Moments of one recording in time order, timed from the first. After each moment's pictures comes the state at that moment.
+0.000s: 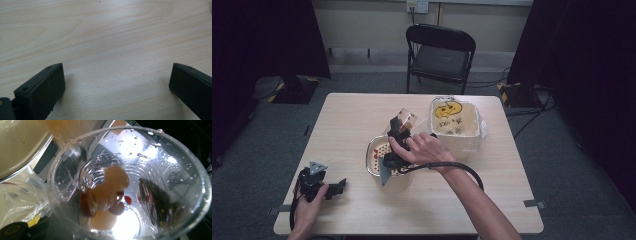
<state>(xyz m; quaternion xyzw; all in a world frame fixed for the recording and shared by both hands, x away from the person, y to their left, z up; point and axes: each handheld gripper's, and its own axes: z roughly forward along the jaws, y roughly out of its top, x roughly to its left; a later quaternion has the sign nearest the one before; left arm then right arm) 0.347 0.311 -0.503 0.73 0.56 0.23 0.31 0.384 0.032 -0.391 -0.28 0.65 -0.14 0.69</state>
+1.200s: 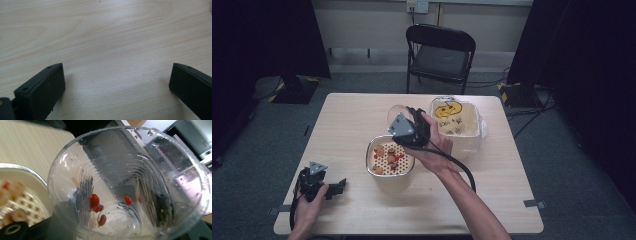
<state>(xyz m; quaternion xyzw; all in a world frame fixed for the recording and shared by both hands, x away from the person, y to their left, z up) 0.347 0.311 -0.503 0.73 0.56 0.23 0.31 0.404 -0.008 -0.318 0.16 0.80 0.36 0.46</state>
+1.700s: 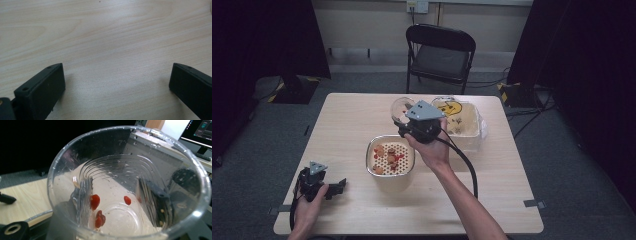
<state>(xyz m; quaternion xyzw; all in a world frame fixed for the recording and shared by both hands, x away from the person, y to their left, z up) 0.347 0.311 -0.503 0.73 0.56 0.23 0.31 0.416 -0.030 -0.308 0.24 0.76 0.52 0.31</state>
